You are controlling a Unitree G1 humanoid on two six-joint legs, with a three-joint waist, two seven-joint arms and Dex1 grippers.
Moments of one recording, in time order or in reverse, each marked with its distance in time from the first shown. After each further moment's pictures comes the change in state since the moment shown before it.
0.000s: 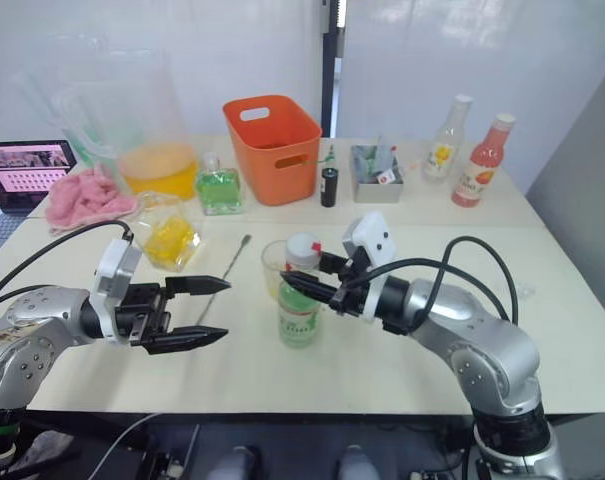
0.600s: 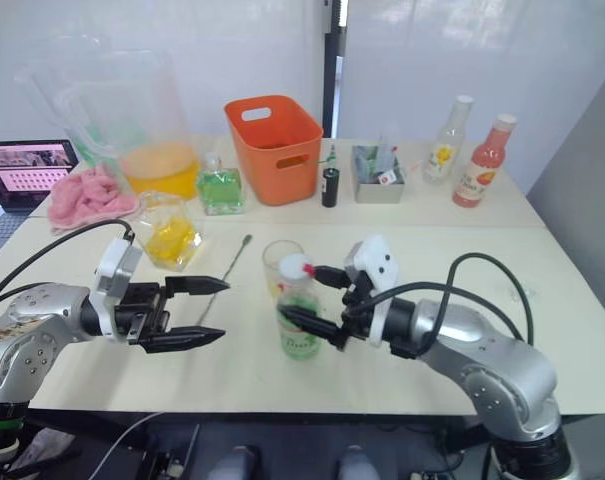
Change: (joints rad) left arm 0.024 0.002 0.025 0.012 0.022 -0.010 -0.028; right arm 0.049 -0.182 -0.010 -0.023 0.072 -0.013 0.194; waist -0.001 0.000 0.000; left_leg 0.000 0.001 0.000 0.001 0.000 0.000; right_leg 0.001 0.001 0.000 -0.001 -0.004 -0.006
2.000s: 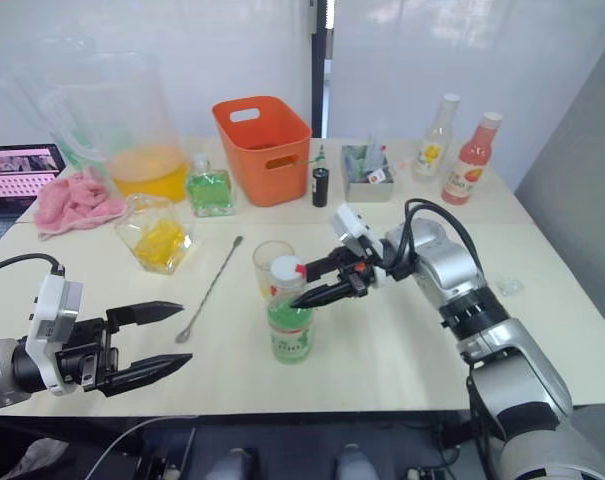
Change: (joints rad) left arm 0.425 0.051 0.337 -0.330 -0.127 0.071 0.216; right arm -0.563 0.056 0.442 0.981 -0.172 -0.583 0.887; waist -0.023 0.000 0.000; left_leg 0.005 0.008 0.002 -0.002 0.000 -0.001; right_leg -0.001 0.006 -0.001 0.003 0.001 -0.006
